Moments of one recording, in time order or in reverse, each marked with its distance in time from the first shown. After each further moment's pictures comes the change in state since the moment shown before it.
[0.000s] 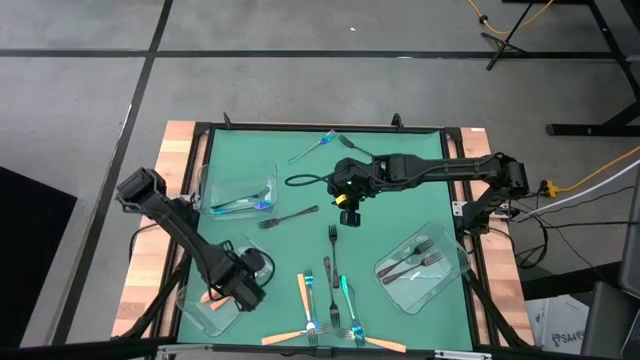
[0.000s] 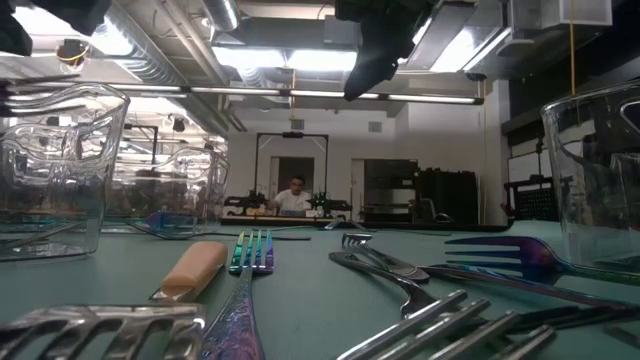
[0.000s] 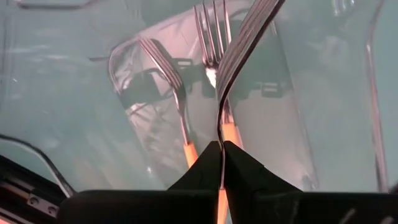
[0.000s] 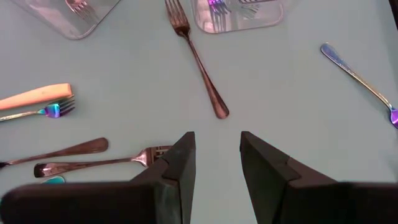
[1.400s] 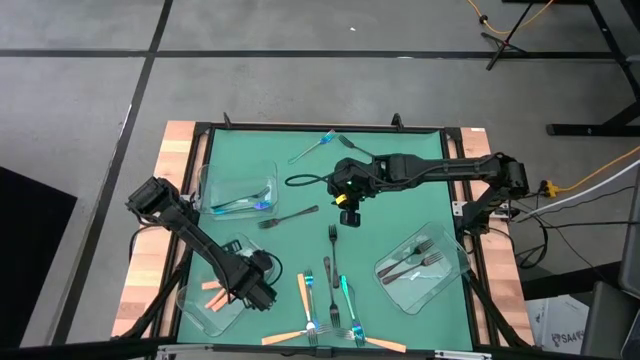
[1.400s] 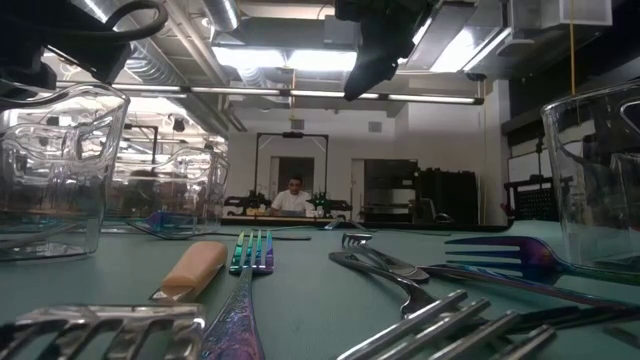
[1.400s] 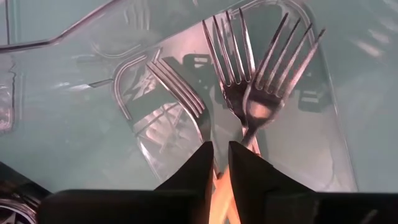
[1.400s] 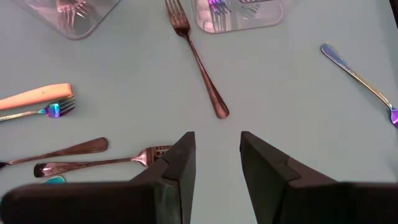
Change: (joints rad) left arm 0.041 0.126 0.000 -0.003 -0.016 0.077; right arm 0.000 0.000 0.000 -0.001 0.000 0.000
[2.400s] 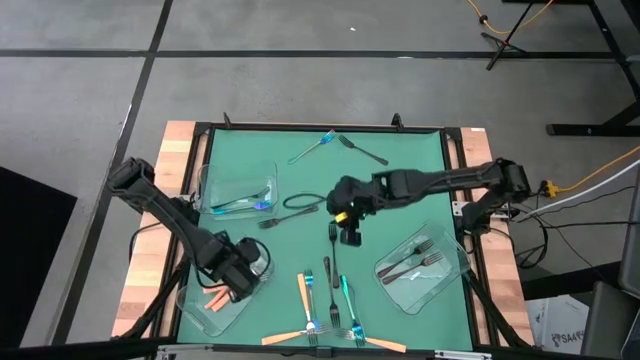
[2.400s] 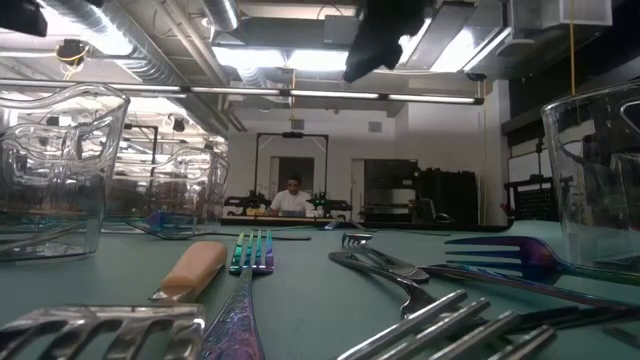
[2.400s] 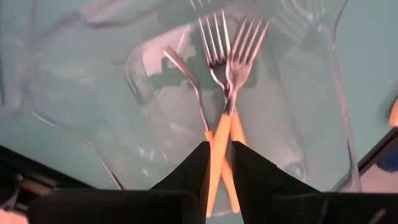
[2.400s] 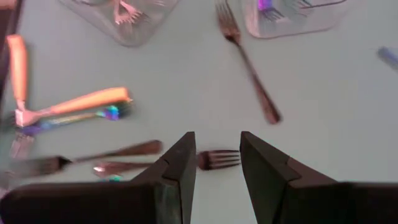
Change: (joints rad) left arm -0.003 -0.263 0.000 -0.051 0.032 -0.019; right arm 0.123 0.000 0.000 0.028 -0.022 0.135
